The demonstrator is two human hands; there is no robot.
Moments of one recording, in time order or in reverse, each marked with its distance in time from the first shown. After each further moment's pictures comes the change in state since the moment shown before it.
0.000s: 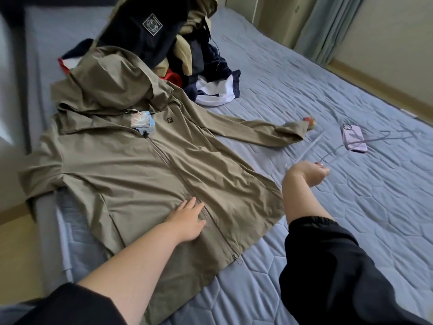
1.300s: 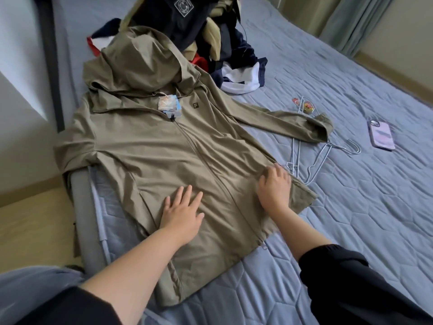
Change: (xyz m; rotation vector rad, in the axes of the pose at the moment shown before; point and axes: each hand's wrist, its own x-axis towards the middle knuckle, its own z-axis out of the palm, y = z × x) left_hand -0.042 -0.060 0.033 0.084 0.223 -0.102; right_hand -0.084 0.103 -0.039 -0.892 -0.800 -1.080
